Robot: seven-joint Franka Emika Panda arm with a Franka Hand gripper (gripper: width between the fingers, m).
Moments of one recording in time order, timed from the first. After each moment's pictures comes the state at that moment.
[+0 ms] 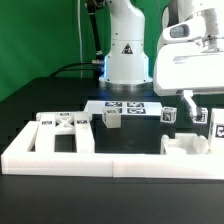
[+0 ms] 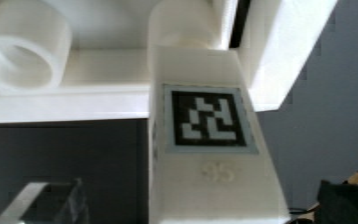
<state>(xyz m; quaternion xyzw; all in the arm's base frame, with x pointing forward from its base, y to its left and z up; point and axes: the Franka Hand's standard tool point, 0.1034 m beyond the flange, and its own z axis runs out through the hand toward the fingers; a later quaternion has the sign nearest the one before) 0.629 0.114 0.088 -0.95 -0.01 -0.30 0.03</state>
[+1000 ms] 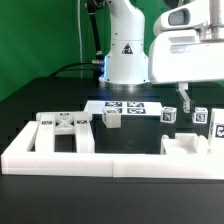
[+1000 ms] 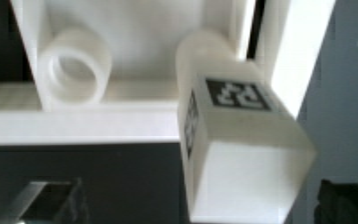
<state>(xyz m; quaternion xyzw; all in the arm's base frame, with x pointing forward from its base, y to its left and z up) 0.634 0.101 0.098 -0.99 -0.02 -0.12 0.03</state>
